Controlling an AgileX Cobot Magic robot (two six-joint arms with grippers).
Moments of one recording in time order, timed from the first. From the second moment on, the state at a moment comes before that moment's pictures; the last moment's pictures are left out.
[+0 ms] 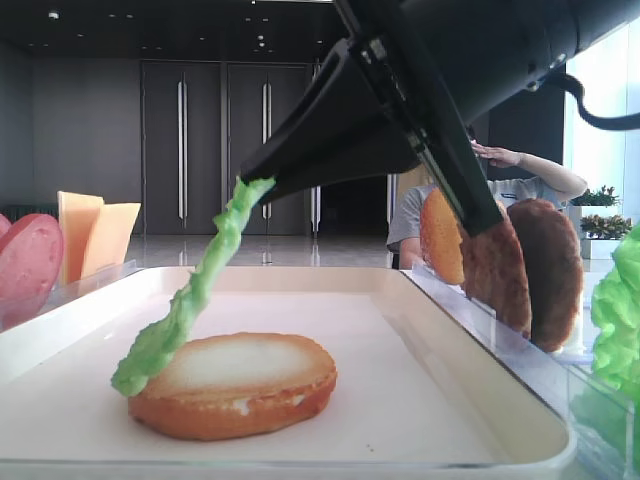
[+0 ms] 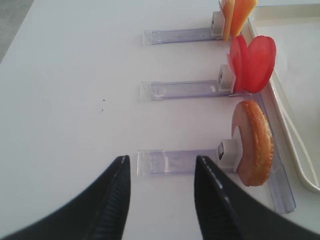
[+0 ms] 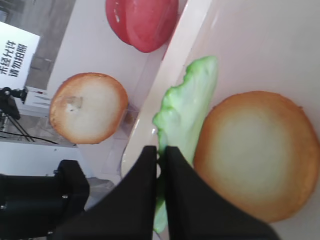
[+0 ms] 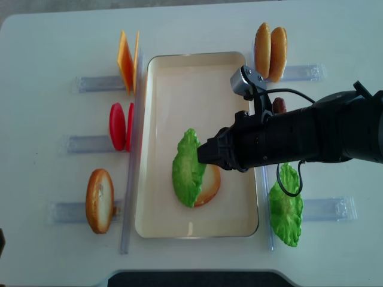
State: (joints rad) left arm 0.03 -0.02 -0.47 0.06 1.11 0.04; right arm 0.57 1.67 -0.73 1.78 0.67 -1.28
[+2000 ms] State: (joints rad) left arm 0.03 -0.02 -0.47 0.06 1.11 0.04; right arm 0.03 0.97 -0.73 -0.07 1.10 0.10
